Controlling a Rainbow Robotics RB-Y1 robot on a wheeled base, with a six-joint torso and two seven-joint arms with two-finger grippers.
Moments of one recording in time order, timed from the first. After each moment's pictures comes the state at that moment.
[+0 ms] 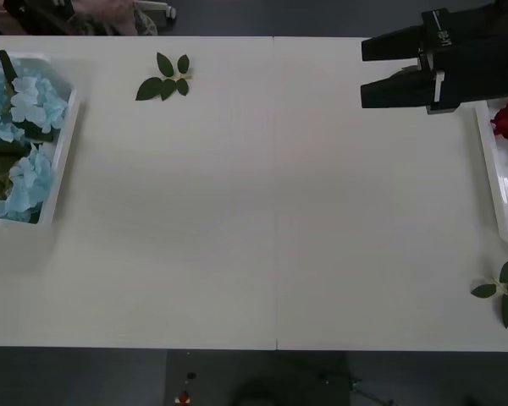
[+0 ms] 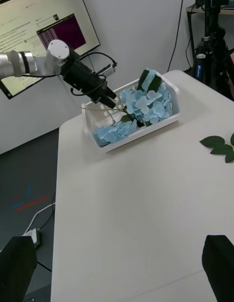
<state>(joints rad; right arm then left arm) -0.74 -1.20 0.44 -1.71 -2.38 0.97 2.54 -0.61 1.16 -0.35 -0.79 1.89 0.86 -2.50</state>
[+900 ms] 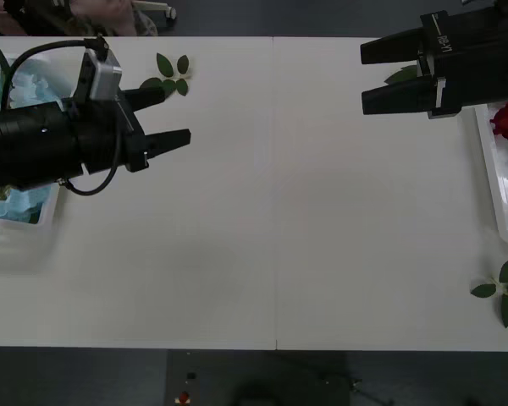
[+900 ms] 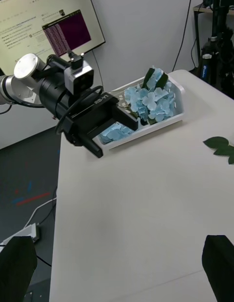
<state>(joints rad) -0.74 -1.20 0.44 -1.71 -2.38 0.99 2.57 -0.32 0.93 -0.28 -1.88 1.93 0.60 -2.68</state>
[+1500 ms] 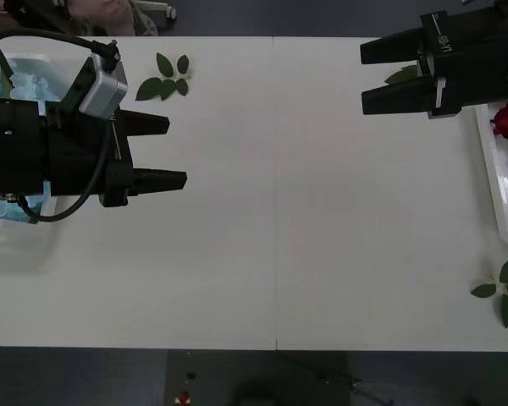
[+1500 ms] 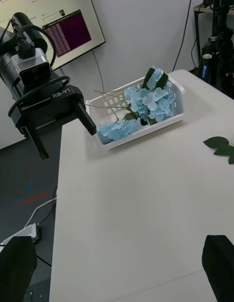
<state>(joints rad) -0.74 -1.20 0.44 -1.71 -2.38 0.99 2.57 -0.38 1.30 -0.36 -2.16 1.93 0.60 -2.37</state>
